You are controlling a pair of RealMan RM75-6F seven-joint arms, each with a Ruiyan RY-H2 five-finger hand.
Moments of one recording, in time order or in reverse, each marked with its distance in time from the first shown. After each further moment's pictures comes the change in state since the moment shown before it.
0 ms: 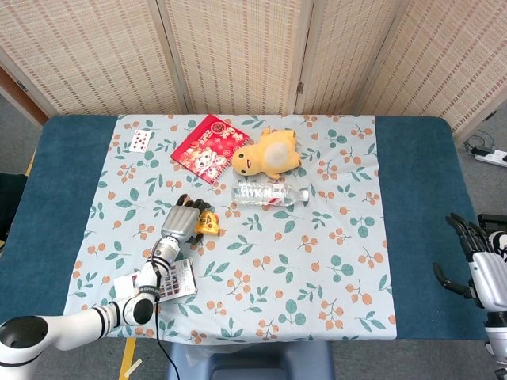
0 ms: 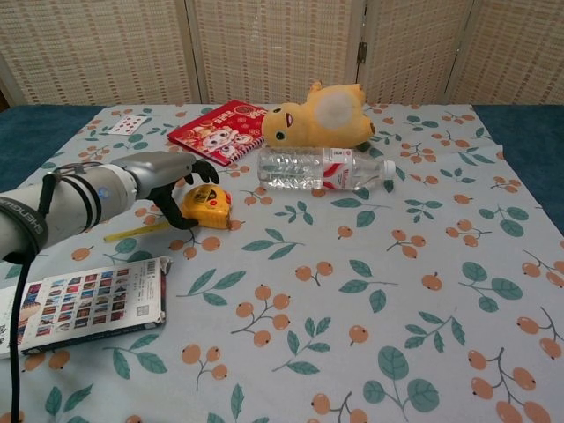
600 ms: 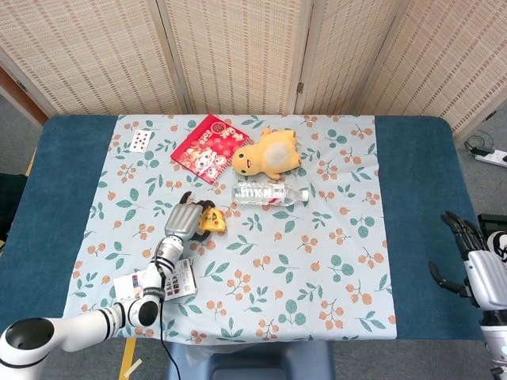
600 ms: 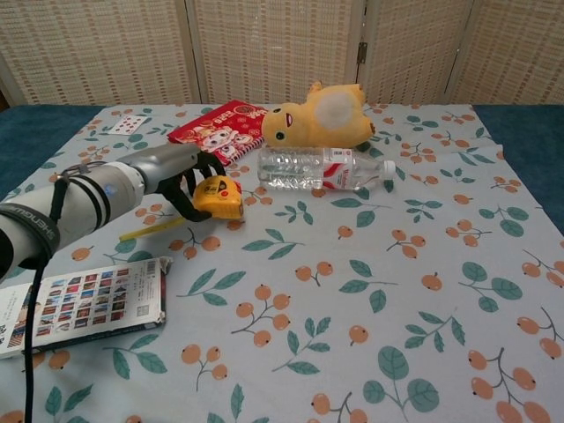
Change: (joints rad) left arm 0.010 -0.036 -0.034 0.010 0.064 0.047 -0.165; right arm 0.009 -0.002 0.010 -0.033 -0.018 0.006 -0.028
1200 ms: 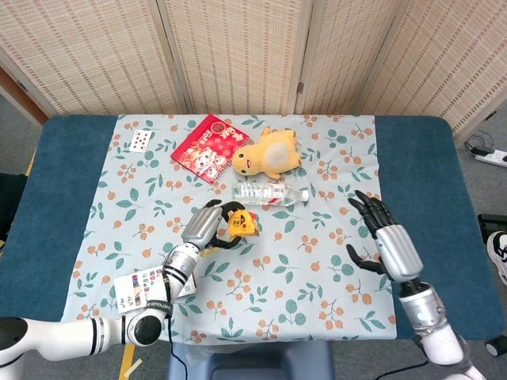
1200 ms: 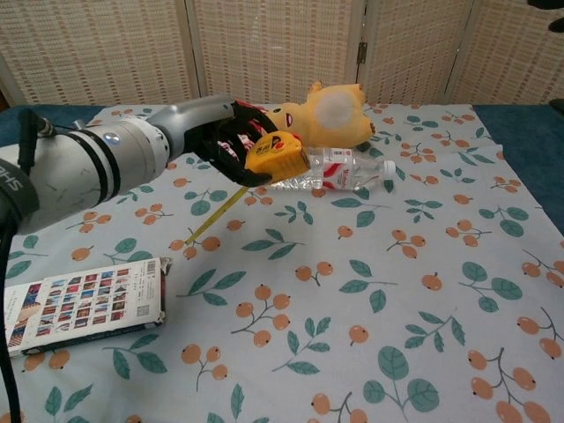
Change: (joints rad) left arm 0.008 0.118 -0.104 -0.457 -0.103 0.098 -0.029; right arm 0.224 -0.158 0.101 -0.235 0.018 -0.196 -0.316
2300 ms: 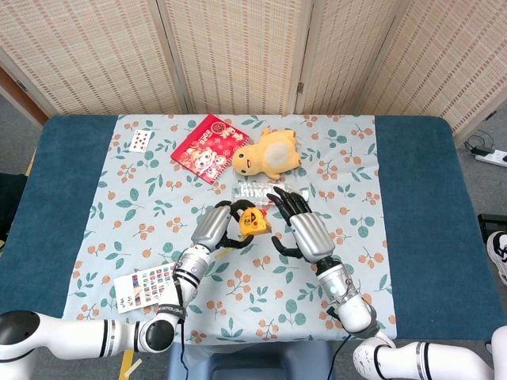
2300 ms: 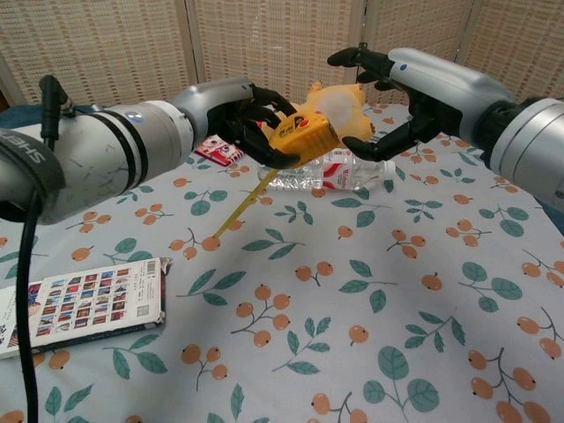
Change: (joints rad) left arm -0.061 -0.036 -0.034 -0.086 -0.134 0.107 0.011; right arm 0.279 -0.359 0.118 0.062 0.340 -0.170 -0.362
